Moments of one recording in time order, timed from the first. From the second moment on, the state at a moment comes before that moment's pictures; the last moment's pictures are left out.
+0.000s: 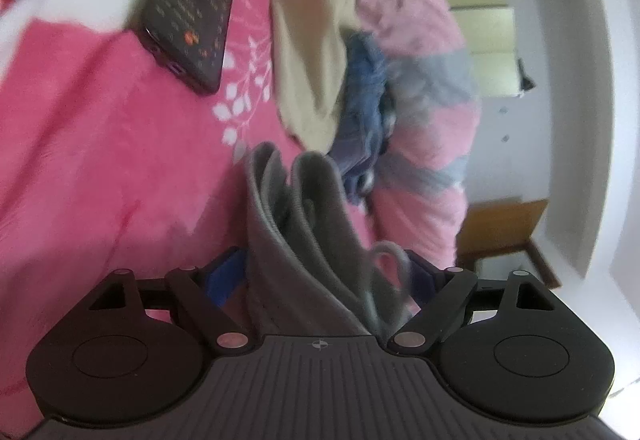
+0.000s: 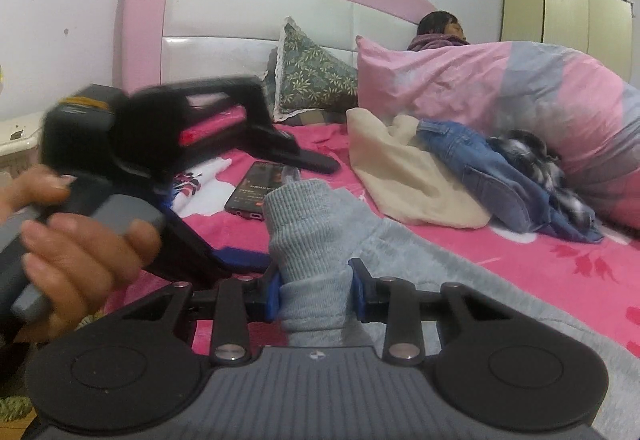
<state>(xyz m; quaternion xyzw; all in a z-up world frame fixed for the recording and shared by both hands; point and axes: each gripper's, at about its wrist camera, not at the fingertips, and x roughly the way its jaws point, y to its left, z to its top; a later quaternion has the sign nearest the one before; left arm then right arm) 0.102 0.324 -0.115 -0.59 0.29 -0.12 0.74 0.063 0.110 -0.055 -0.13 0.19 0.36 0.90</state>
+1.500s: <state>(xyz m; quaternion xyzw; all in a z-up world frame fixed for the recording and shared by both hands) 0.064 0.358 0.023 -0.49 0.30 0.05 0.82 0.044 0.154 0.018 -0.04 0.18 0.47 0.86</state>
